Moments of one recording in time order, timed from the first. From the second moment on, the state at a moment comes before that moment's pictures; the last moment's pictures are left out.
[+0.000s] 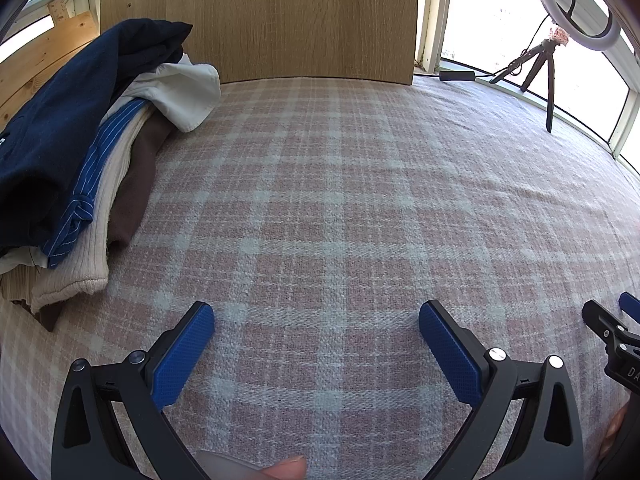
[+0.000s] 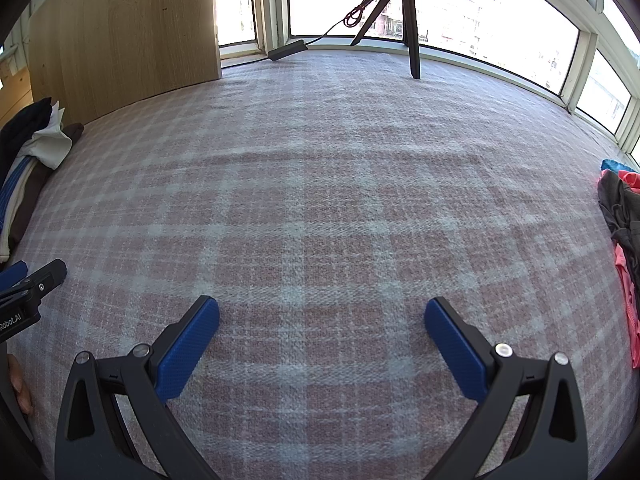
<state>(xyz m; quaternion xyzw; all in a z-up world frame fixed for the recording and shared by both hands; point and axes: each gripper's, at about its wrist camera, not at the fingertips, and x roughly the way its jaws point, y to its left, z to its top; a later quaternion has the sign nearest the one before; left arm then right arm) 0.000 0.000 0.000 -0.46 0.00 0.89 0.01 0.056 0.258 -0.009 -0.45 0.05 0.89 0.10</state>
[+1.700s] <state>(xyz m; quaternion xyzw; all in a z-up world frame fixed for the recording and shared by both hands) 0.059 -0.004 0.101 -0.42 0.03 0.90 0.03 0.094 0.229 0.063 -0.46 0.06 0.88 0.10</state>
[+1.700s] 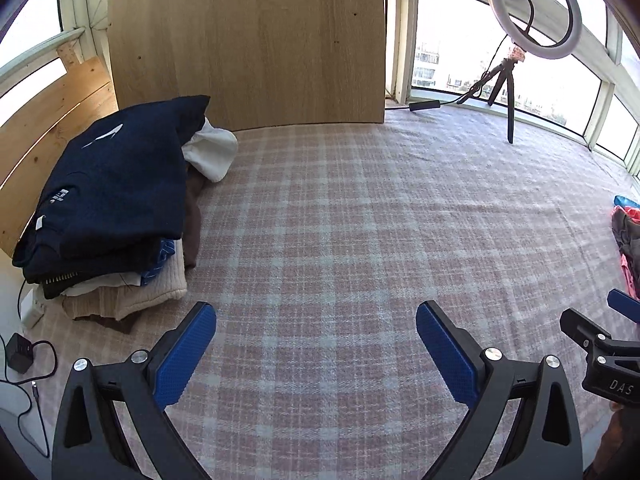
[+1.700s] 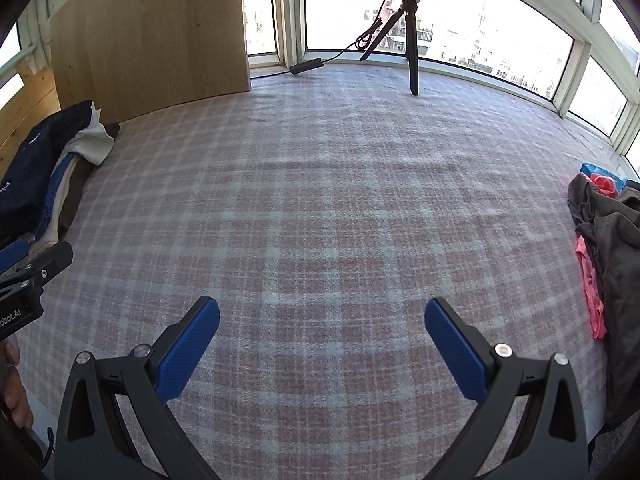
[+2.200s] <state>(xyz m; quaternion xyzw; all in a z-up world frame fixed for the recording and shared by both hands) 0.081 -0.034 0.211 -0.34 0.02 0.94 0.05 0.125 0.205 0.184 -0.34 0.05 0.93 0.11</state>
